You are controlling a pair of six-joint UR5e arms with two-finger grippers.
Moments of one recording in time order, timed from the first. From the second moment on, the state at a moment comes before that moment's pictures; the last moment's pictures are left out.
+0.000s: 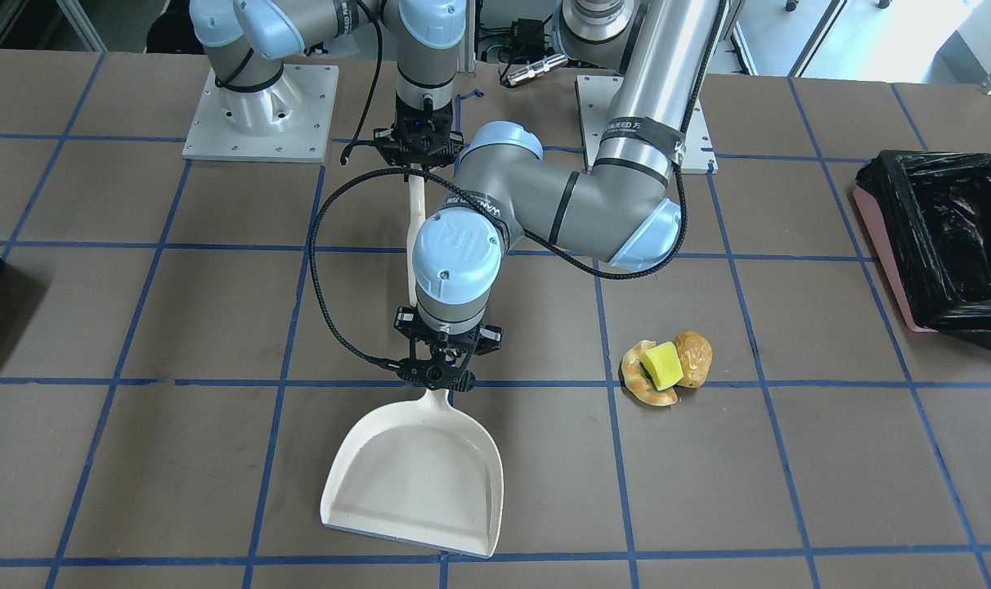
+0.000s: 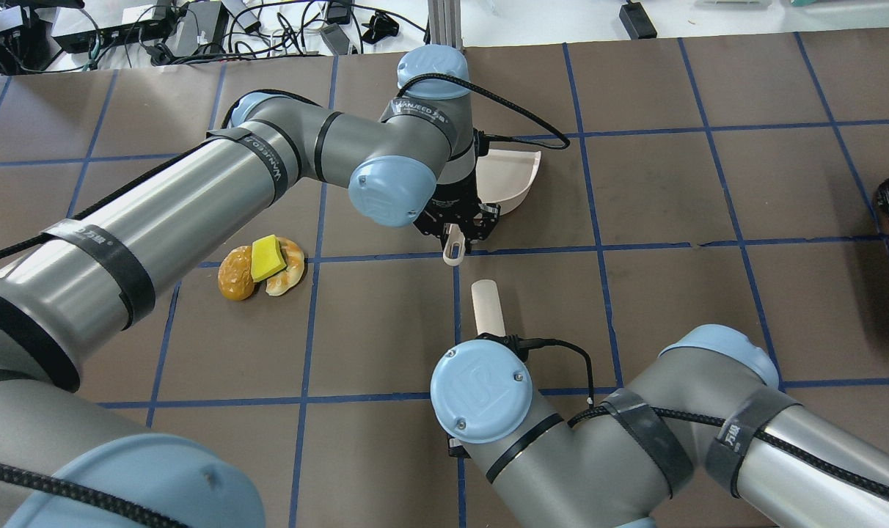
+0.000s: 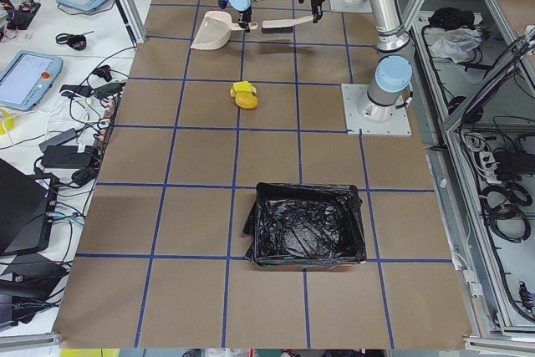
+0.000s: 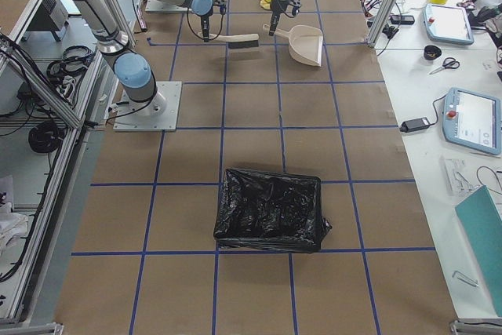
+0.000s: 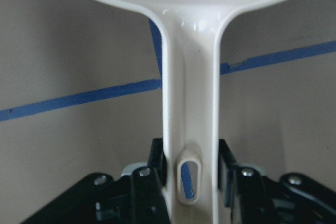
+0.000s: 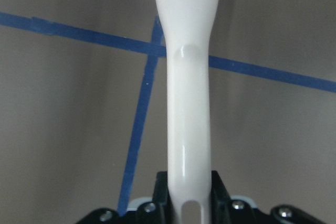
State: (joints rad) left arm -1.95 -2.10 -1.50 -1.23 1.47 -0.18; right arm 2.20 -1.64 2.23 -2.05 -1.65 0.57
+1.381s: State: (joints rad) left arm -1.46 -1.86 -1.42 -1.51 1.65 0.73; right arm 2.12 -1.63 2.21 -2.07 -1.65 0.82
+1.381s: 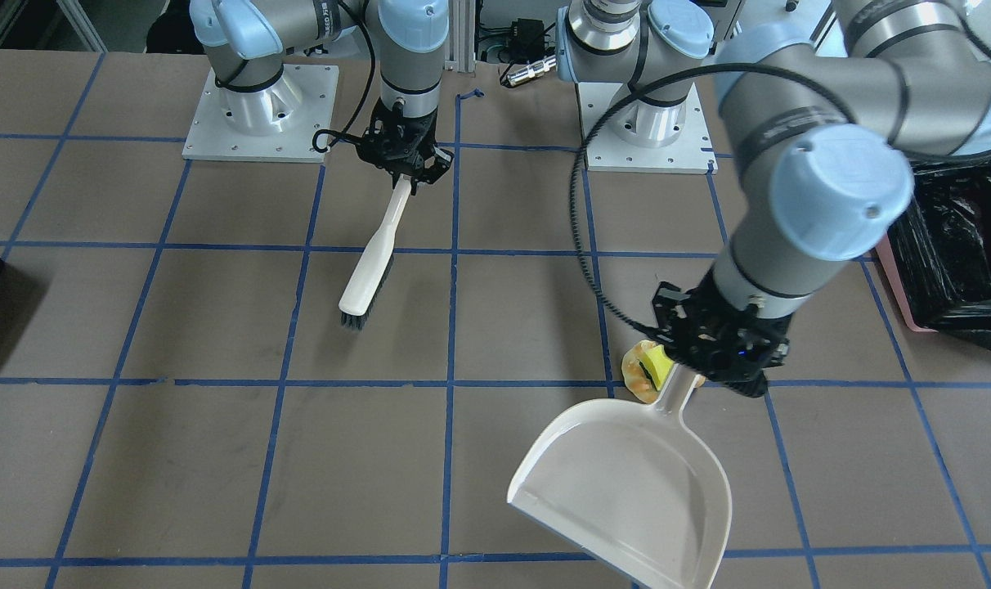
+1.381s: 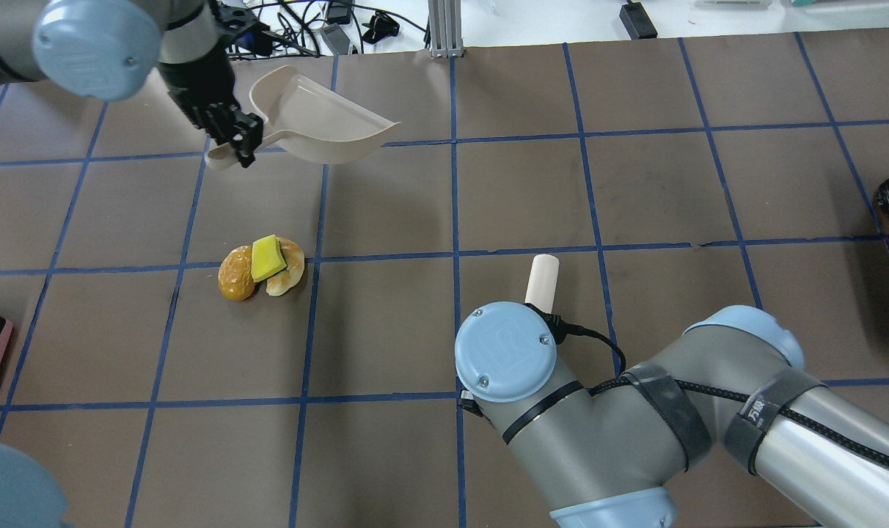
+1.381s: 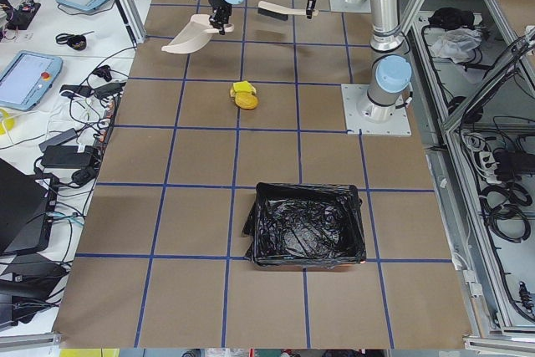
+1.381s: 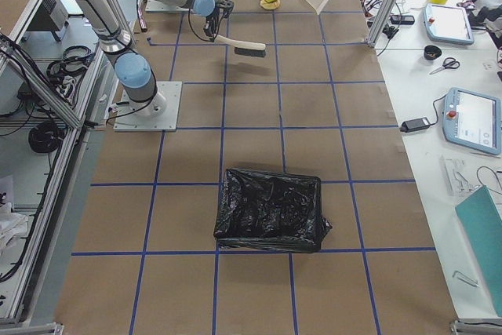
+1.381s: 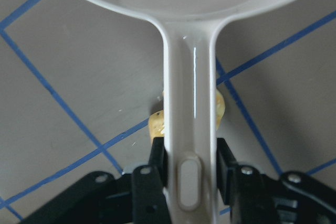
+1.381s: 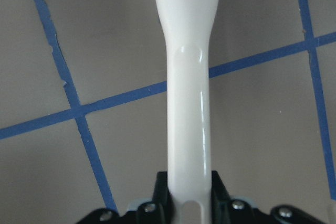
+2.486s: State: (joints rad) left arm -0.95 -1.86 -1.63 -1.16 1.78 2.05; right arm 2.15 -1.55 2.10 -2.08 -1.63 0.94
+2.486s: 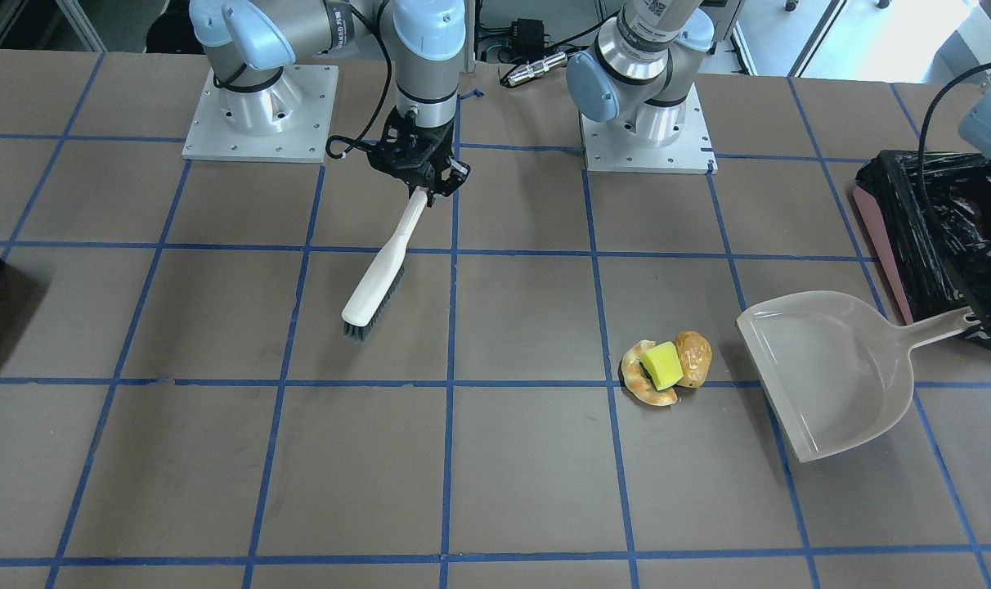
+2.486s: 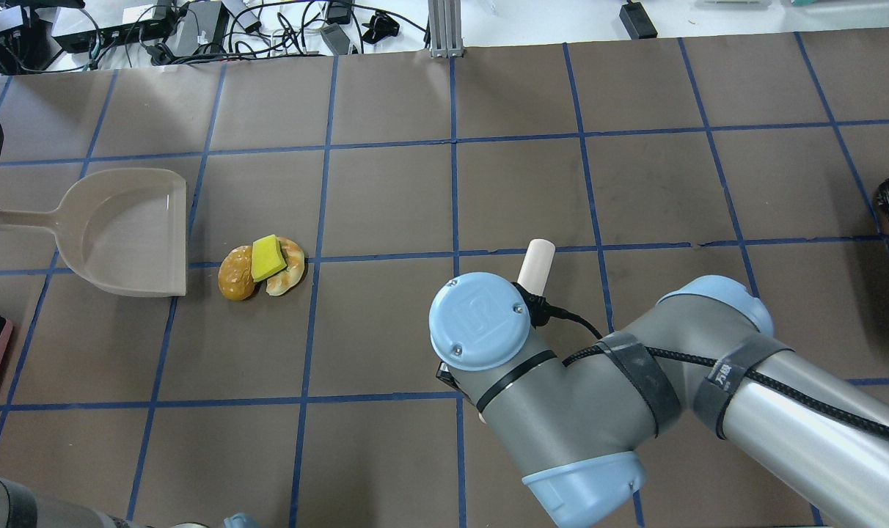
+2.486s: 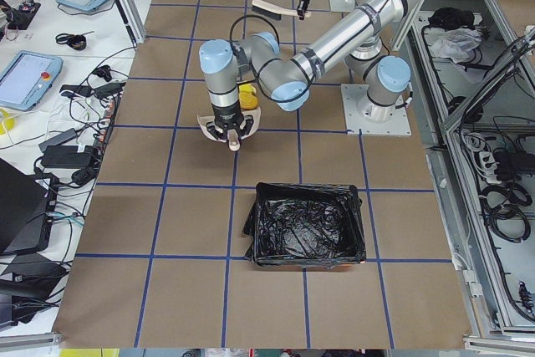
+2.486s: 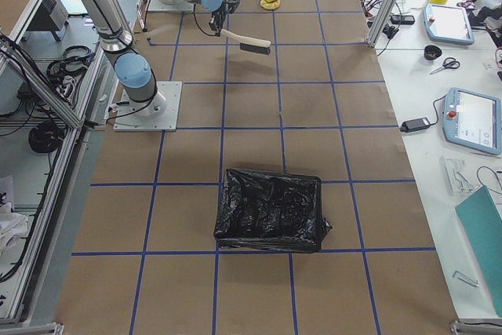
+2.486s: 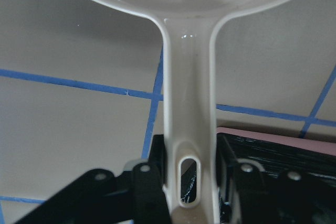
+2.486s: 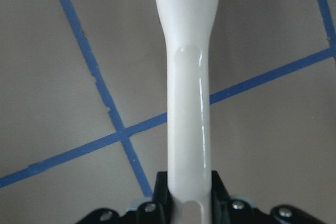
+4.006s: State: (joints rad) left arm -0.94 -1.94 -1.73 -1.08 1.77 2.17; right arm 2.48 -0.89 1.33 -2.02 -1.58 1.43
